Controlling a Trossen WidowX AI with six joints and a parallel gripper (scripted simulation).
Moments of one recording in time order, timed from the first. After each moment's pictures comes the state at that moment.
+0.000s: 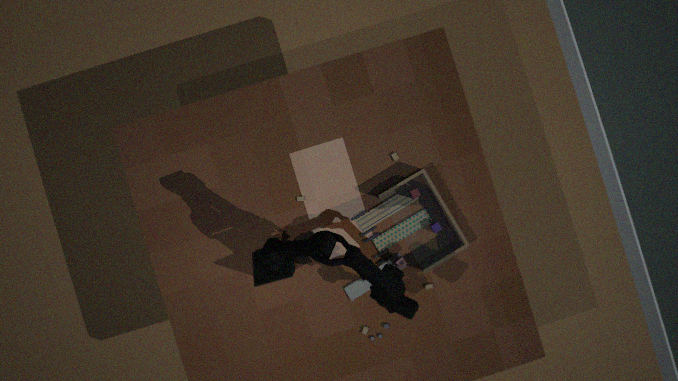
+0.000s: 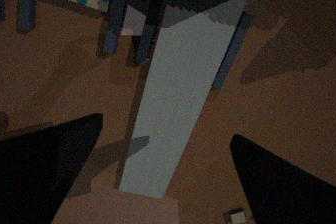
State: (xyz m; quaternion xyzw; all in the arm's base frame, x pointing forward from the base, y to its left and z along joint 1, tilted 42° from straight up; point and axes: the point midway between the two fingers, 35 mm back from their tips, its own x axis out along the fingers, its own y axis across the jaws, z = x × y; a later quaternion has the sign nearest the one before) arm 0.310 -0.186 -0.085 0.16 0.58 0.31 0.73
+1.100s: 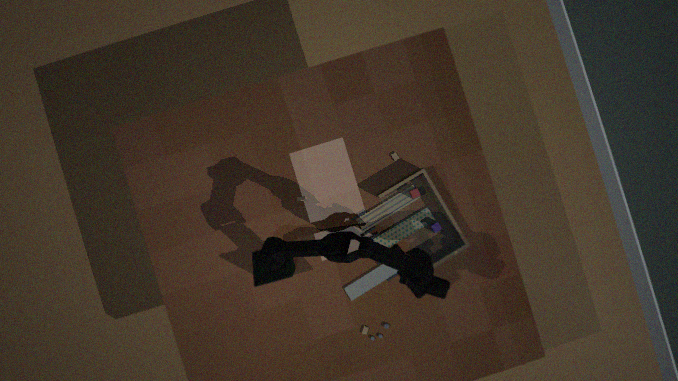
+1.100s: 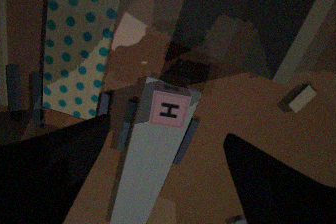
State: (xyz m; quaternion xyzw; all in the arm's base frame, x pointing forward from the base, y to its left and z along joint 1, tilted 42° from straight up) arm 0.410 -0.191 -0.052 0.15 0.58 0.32 0.74
